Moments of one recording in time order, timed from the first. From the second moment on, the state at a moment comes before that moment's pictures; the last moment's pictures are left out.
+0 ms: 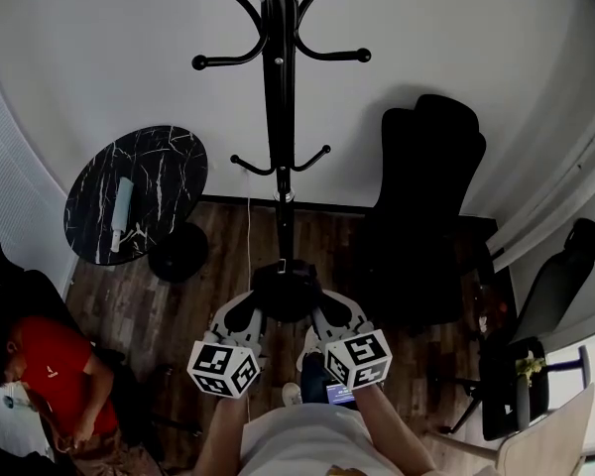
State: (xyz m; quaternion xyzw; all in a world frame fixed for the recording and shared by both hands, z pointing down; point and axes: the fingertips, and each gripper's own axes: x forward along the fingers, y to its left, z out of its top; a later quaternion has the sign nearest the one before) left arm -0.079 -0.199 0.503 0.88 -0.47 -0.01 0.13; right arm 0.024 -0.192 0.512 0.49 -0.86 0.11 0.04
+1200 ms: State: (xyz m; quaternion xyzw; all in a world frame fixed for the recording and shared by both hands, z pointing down) left arm -0.076 -0.212 0.521 0.87 -0.46 -0.01 0.15; right arm 0.028 -0.204 0.524 0.51 -0.85 0.09 0.08
